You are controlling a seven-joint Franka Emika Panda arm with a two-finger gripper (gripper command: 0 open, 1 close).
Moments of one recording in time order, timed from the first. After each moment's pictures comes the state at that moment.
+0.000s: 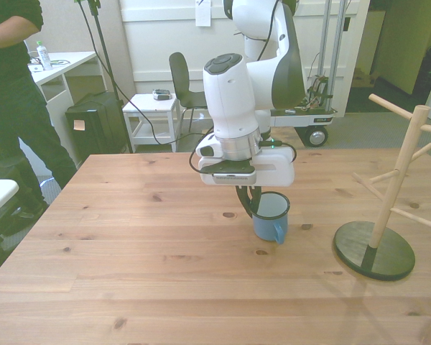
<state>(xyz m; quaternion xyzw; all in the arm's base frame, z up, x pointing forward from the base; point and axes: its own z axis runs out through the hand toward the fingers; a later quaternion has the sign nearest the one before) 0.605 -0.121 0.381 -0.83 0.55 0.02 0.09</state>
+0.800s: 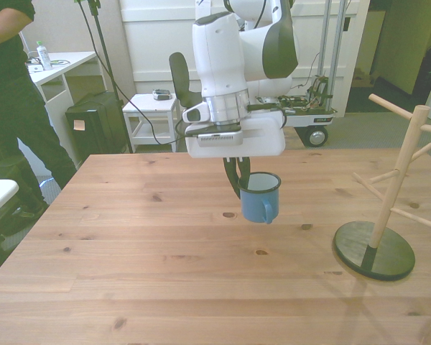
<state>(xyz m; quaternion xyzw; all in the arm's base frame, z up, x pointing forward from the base) 0.589 -0.141 0.457 -0.82 0.55 -0.06 0.12</state>
